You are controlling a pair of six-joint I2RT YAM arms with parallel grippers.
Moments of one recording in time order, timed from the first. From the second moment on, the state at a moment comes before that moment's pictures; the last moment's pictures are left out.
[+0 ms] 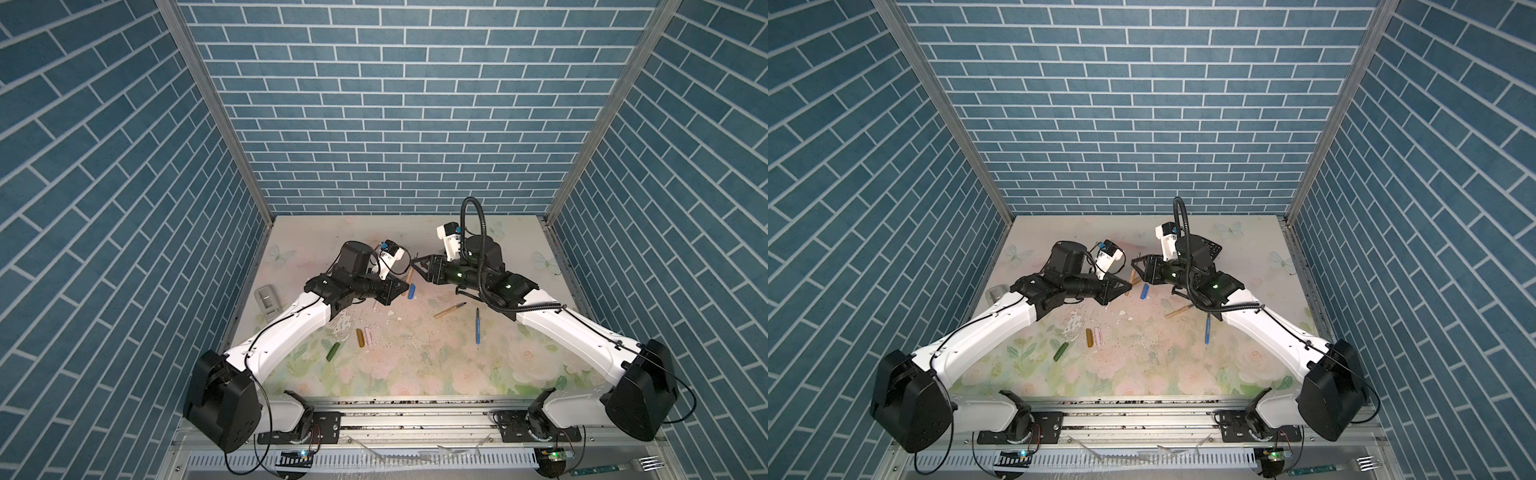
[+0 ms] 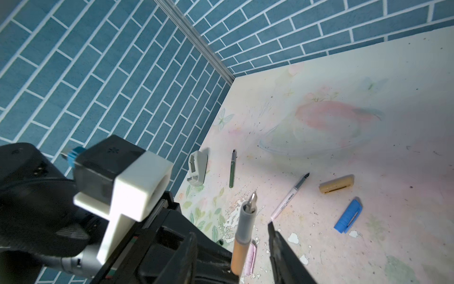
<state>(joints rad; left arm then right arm) -0.54 1.33 1.05 -0.35 0.54 -0.17 0.74 1.38 1.11 -0.10 -0.31 0.64</state>
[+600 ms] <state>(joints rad) -0.54 1.32 1.03 -0.32 0.57 -0.19 0.75 1.43 1.11 -0.06 -0.30 0.69</state>
